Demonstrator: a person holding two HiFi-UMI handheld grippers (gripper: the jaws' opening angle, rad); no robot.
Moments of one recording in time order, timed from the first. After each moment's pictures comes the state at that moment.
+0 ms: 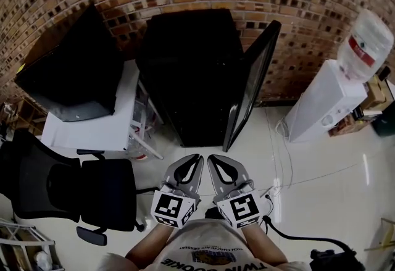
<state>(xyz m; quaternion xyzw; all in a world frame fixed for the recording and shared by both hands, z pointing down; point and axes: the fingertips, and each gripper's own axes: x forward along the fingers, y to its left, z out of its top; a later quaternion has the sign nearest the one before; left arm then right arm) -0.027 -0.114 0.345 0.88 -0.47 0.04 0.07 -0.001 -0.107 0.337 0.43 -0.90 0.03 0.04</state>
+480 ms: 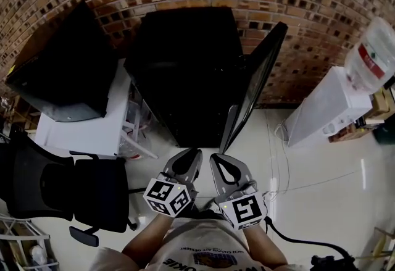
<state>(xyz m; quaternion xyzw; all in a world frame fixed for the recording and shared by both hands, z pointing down) -0.014 -0.195 0.387 0.86 -0.47 -0.03 0.20 0.029 -0.168 0.342 0.42 -0.91 0.03 0.04</state>
